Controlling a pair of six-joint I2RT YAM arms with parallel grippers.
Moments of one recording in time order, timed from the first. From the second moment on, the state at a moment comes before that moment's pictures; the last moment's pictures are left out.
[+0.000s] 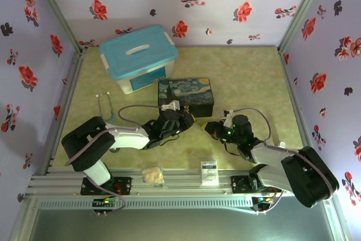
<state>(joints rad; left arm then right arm) -1.00 1.64 0.66 0.53 -0.08 -1.22 0.49 1.18 0.15 0.60 -0.53 1.16</state>
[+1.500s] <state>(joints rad) -0.98 1.69 0.61 0.84 -0.05 -1.38 0.45 1.24 0.12 0.84 -0.58 1.23</state>
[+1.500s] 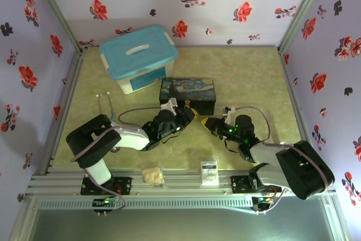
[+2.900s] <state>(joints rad) -0.97 1.74 0.62 0.94 -0.05 -1.44 0.41 1.14 0.12 0.78 -0.57 1.25</state>
